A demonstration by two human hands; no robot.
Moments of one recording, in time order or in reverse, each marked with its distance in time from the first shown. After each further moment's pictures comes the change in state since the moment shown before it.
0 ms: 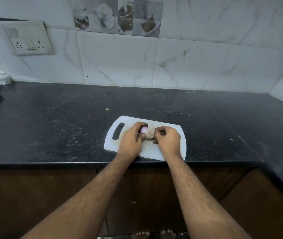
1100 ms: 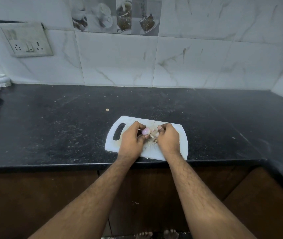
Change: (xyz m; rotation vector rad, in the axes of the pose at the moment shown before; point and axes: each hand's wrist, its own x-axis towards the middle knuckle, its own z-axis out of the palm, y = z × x) left_hand -0.002 -0.001 0.001 -0.061 0.066 -0.009; right_hand 0.006 0.002 0.008 -0.116 0.018 0.005
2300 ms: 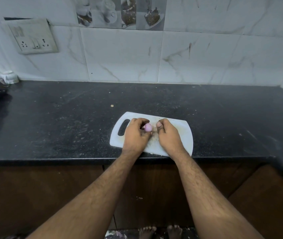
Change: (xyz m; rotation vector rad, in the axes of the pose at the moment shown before) left_hand 0.003 0.003 -0.001 0.065 0.065 -0.017; right_hand -0.007 0.000 -0.002 0.043 -0.224 -0.166
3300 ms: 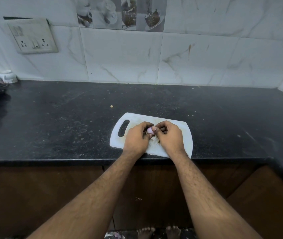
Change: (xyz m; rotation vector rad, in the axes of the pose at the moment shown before) left_hand 0.002 -0.003 0.002 0.047 -0.155 -0.051; right_hand 0.000 -0.001 0.001 0.051 0.122 0.050
